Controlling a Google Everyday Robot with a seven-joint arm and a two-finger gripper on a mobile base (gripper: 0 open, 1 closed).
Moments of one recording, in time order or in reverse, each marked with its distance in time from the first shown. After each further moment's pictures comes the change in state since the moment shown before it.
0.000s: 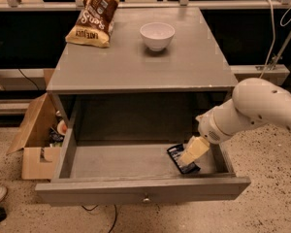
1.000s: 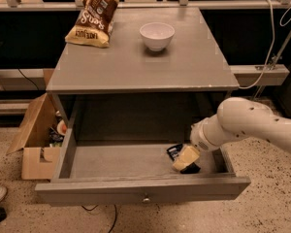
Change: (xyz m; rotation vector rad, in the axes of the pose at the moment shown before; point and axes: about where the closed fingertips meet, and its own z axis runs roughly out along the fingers) arm 0.018 -0.009 0.056 0.050 0.017 0.027
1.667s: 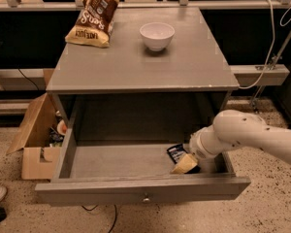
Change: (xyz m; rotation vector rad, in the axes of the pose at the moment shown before) arm 0.024 0.004 0.035 -0.004 0.019 0.039
